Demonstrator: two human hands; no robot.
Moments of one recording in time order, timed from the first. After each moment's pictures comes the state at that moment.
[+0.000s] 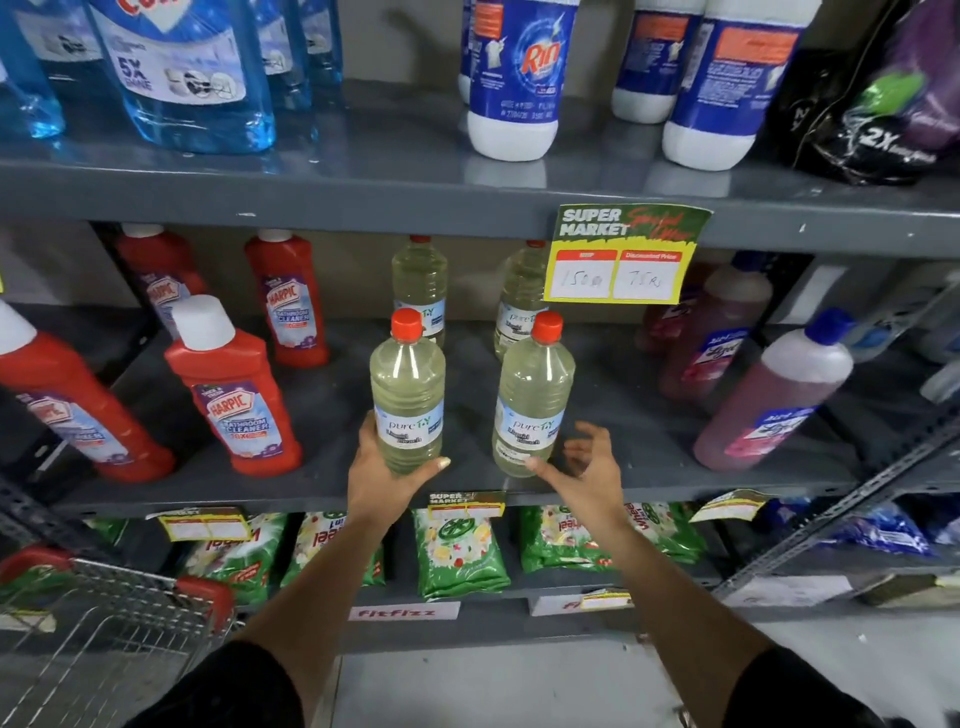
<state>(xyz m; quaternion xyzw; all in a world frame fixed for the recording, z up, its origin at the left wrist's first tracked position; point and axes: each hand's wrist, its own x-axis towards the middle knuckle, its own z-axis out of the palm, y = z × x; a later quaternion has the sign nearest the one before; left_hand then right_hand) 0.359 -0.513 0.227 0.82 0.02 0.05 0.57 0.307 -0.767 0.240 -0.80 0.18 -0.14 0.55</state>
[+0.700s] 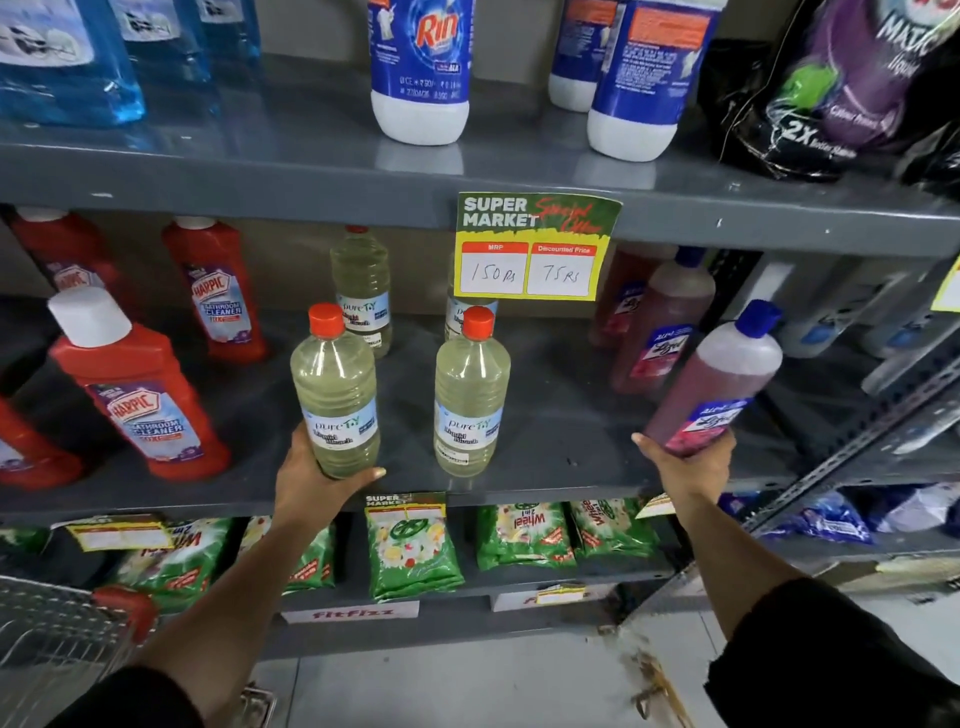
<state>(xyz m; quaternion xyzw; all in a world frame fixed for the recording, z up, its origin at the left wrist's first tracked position) 0.361 -0.515 0.223 0.84 0.05 0.06 0.53 0.291 -0.946 0.246 -0.74 0.40 -0.31 0.45</state>
